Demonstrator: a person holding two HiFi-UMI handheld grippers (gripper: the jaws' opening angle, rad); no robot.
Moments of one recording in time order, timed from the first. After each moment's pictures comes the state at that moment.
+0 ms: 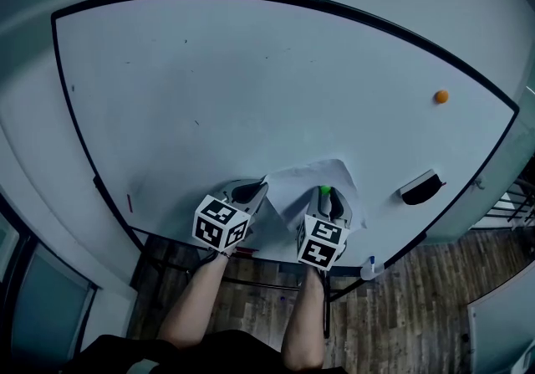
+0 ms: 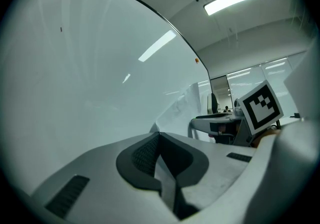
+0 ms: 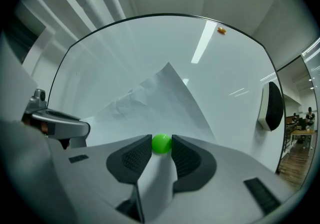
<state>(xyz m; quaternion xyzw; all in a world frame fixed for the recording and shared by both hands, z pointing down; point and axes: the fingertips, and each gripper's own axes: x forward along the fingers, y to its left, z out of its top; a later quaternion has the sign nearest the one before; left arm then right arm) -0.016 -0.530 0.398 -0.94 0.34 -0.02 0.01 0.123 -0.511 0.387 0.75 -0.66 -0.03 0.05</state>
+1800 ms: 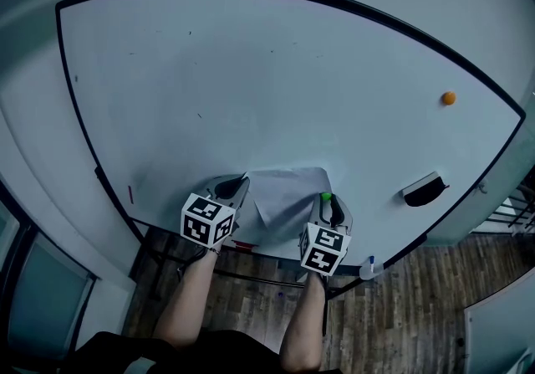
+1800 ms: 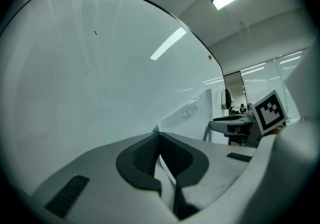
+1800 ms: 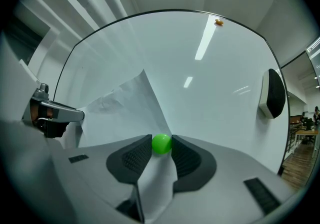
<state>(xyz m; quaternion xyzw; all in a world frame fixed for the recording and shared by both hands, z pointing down) -0.064 -0.542 0.415 -0.91 0.41 -0.03 -0.01 0.129 -0.506 0.417 0.73 -0.68 -0.02 0.06</state>
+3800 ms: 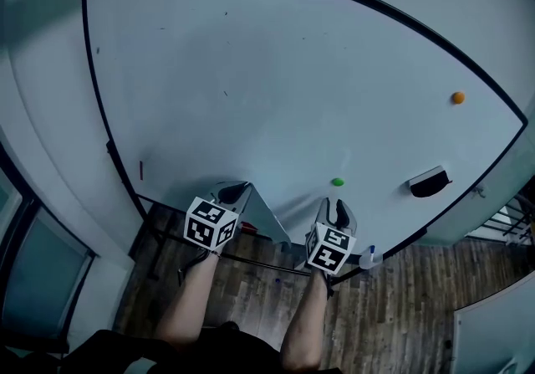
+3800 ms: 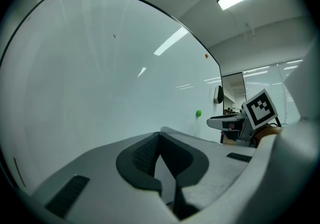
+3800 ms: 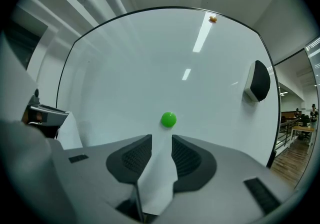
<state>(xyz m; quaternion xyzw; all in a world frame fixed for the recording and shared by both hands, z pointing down) -0.089 -0.488 0.460 -0.91 0.41 -0.04 -0.05 0.126 -0.466 0.455 0.73 -0.67 0.02 0.09</state>
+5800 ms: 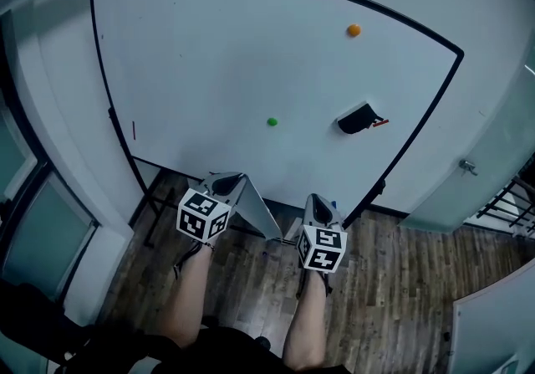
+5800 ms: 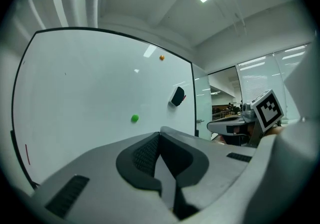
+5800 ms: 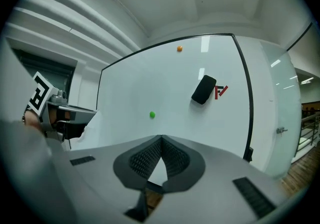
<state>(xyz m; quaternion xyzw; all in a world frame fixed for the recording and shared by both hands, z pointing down) 0.083 -0.279 0.427 -0.90 0.43 -0.05 -0.02 0.257 -0.259 0.443 0.63 -0.78 0.03 0.07</state>
